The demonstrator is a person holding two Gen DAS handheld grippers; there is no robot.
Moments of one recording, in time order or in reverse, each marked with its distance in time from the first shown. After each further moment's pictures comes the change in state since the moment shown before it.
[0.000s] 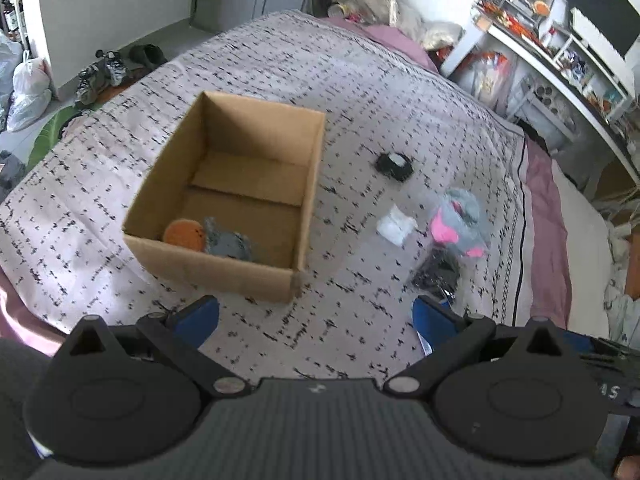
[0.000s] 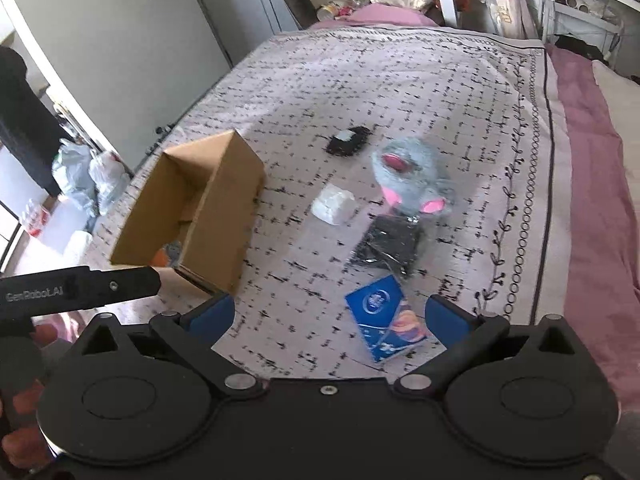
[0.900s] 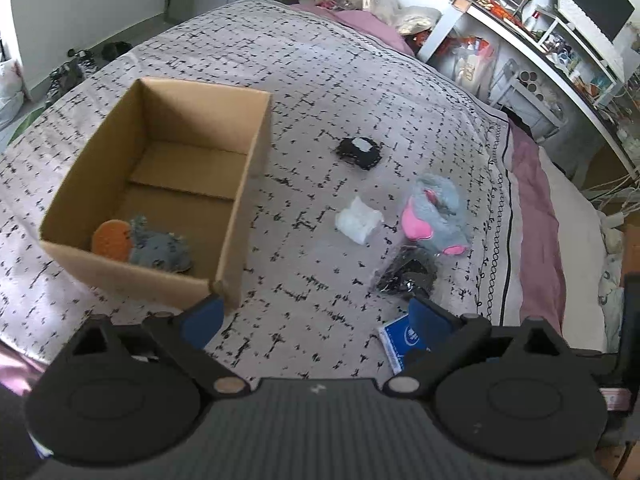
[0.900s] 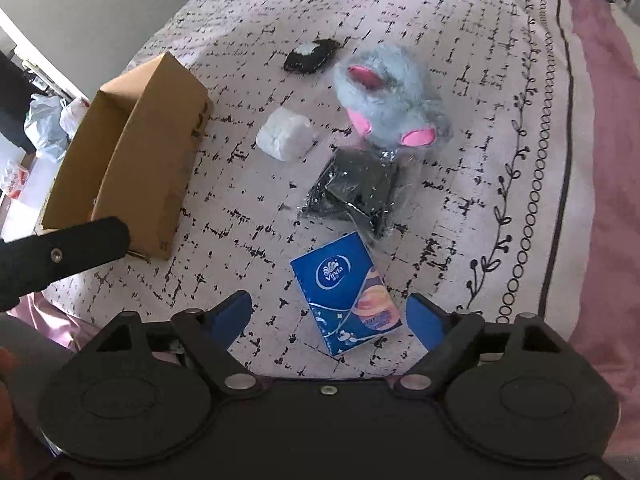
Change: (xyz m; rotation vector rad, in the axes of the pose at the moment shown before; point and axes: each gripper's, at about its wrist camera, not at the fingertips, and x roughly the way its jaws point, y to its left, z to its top) left arm 0.048 -0.037 0.001 0.023 0.007 -0.051; right arm 0.081 -0.031 0.002 0.003 0.230 -0.028
